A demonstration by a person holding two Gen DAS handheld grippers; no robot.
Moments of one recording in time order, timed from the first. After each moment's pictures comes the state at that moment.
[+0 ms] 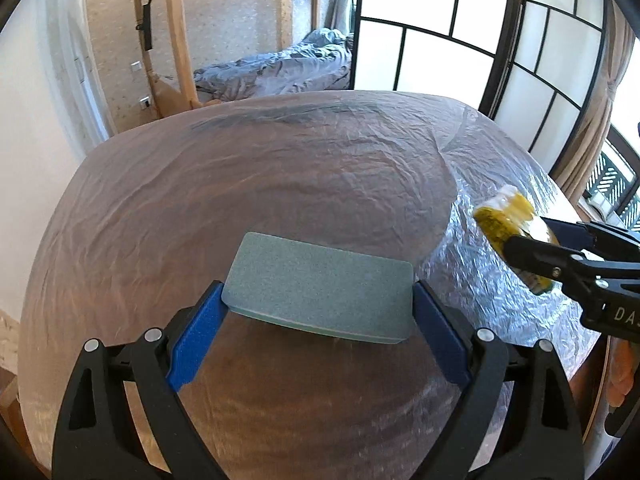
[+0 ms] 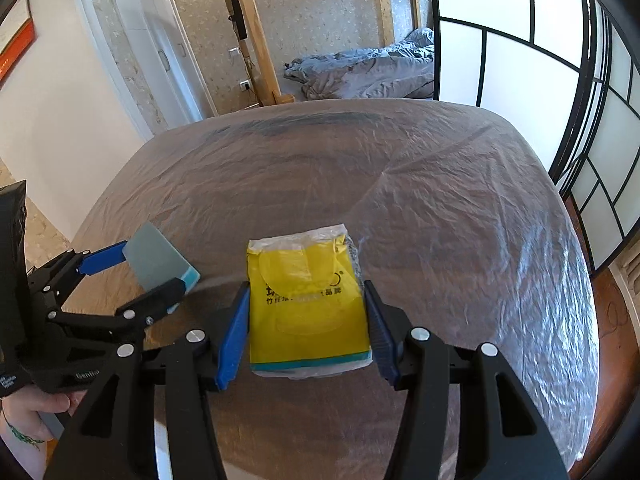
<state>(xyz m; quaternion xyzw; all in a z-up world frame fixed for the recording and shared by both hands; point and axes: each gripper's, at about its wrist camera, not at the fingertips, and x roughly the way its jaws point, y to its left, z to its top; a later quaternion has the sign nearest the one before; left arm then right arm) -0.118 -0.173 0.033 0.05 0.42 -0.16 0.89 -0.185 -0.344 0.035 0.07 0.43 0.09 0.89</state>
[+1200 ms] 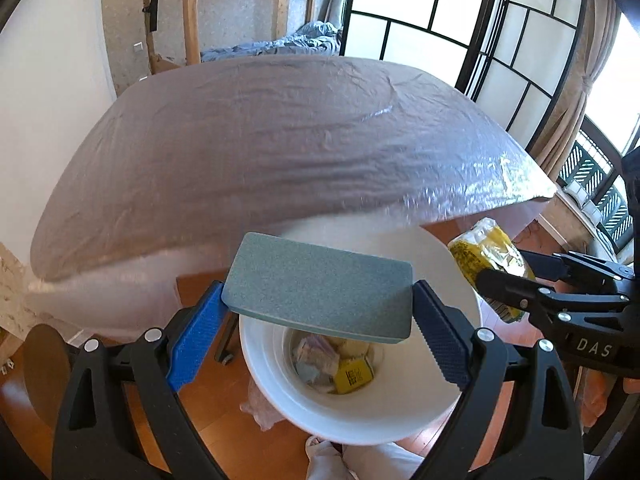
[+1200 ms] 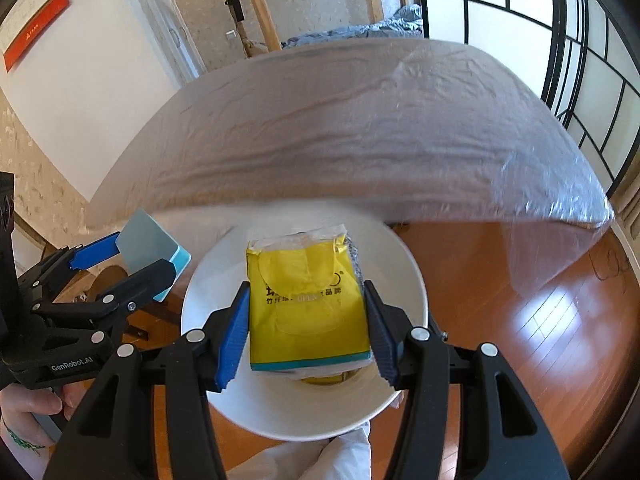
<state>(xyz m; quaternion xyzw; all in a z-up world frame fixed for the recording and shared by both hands) -0.281 -0.110 0.017 0.03 0.44 -0.18 0.88 -0.372 -0.266 -0.002 0.09 0.47 0.08 0.87</state>
